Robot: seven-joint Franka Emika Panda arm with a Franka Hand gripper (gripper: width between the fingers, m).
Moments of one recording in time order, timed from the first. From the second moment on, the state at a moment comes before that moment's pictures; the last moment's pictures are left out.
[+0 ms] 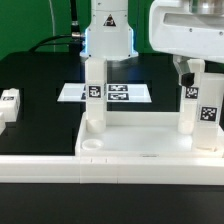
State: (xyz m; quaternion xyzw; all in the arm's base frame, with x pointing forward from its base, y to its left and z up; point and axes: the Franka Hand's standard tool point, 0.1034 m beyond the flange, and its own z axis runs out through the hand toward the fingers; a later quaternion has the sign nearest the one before) arm 0.624 0.105 0.110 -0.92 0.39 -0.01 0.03
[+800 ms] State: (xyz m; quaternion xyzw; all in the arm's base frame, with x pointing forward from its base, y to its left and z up) arm 0.630 0.102 0.113 -0.99 0.15 -0.02 0.01
